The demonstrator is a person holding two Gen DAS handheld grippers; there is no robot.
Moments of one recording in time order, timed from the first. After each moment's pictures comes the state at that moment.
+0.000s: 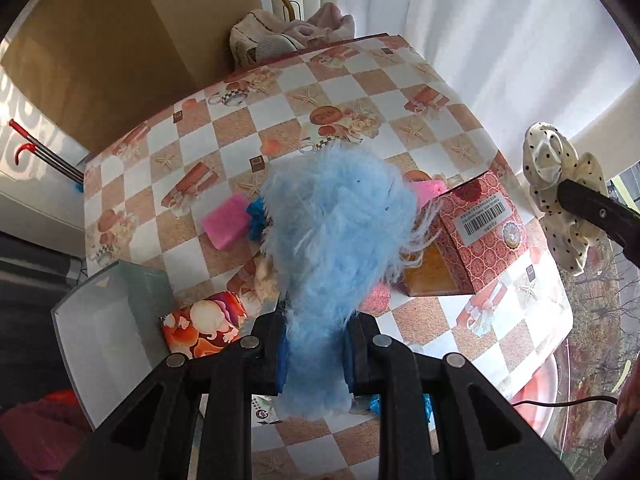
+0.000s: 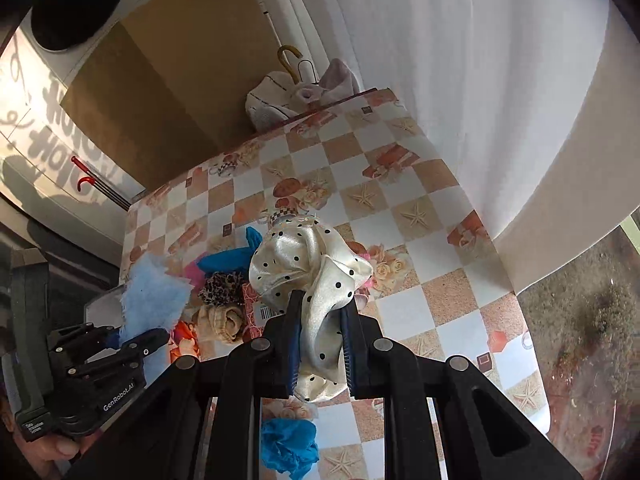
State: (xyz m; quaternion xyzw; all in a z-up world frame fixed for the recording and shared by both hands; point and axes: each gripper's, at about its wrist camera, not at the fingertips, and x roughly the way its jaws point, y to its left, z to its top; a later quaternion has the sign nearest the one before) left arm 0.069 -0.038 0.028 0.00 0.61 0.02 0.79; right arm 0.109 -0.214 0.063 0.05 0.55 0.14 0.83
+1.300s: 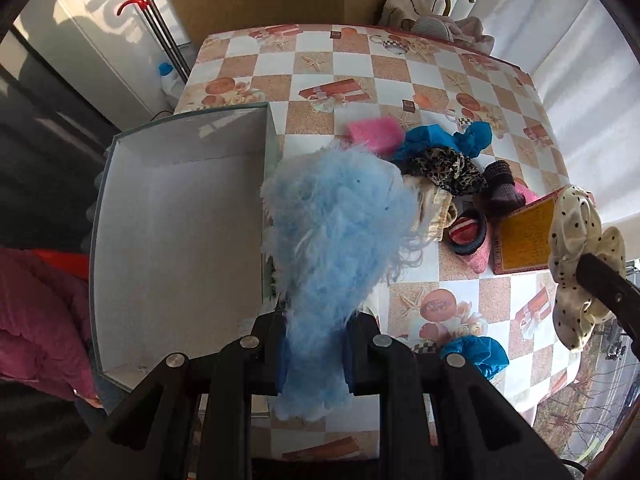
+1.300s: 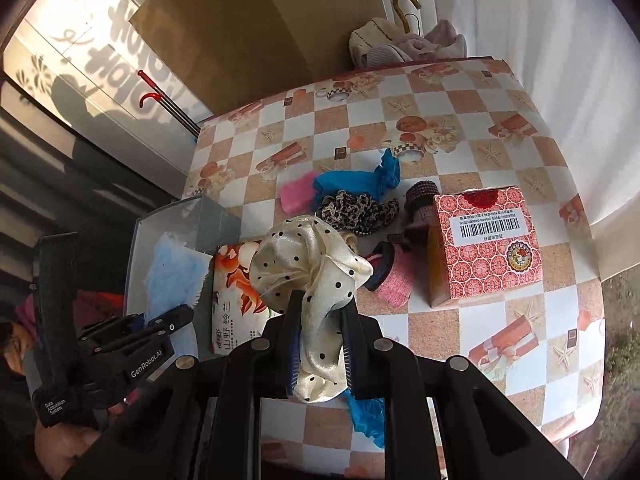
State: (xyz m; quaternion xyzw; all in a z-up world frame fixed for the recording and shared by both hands) left arm -0.043 0.069 0.007 -0.14 0.62 0.18 0.75; right arm 0.041 -0.095 0.044 0.01 0.59 0.26 0.77
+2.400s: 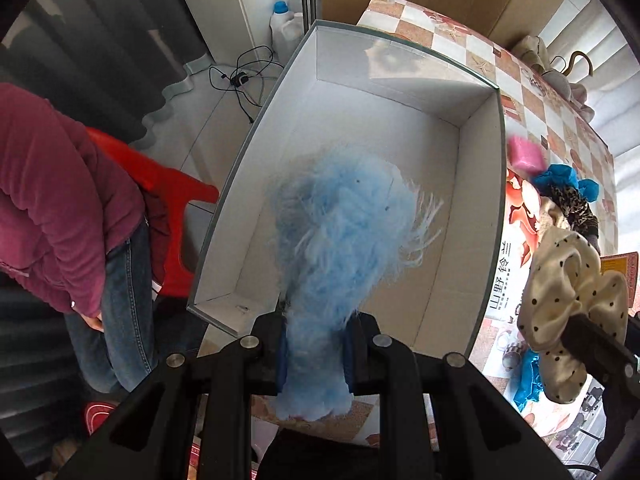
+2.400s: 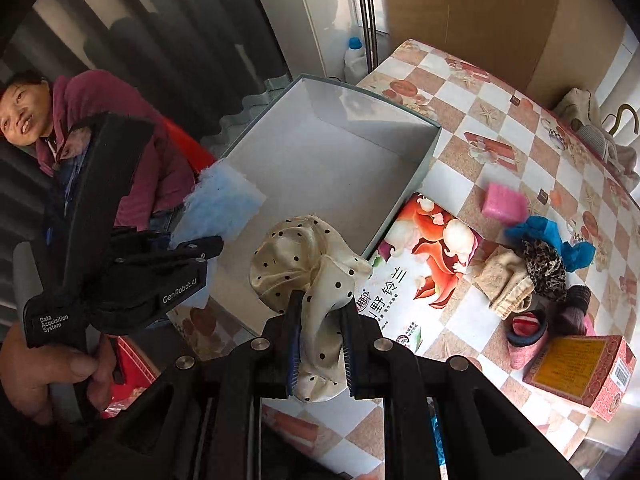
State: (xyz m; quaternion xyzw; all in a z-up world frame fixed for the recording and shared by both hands) left arm -0.164 0.181 -0.026 -0.25 0.61 0.30 0.69; right arm -0.067 0.094 0.024 -0.24 0.56 0.47 0.64
